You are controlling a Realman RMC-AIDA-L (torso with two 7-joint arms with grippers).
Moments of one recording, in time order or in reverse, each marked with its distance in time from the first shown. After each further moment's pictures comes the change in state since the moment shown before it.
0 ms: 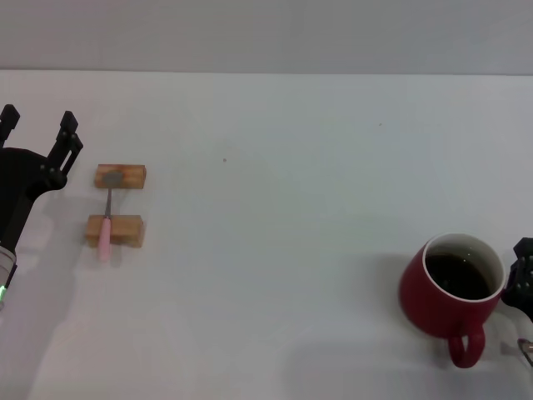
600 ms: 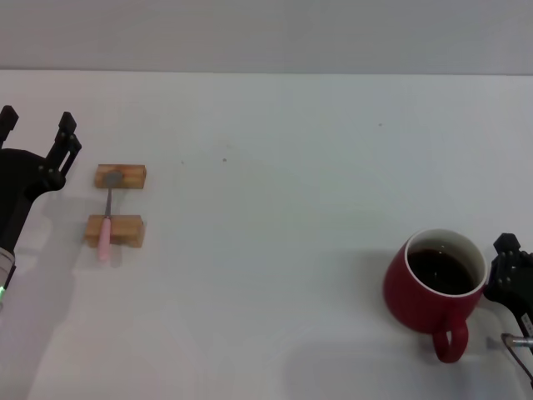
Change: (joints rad) left arm 0.001 0.000 0.000 -0.003 -0.003 0.000 0.000; right arm 0.031 0.000 -0.018 0.012 0.000 0.029 0.002
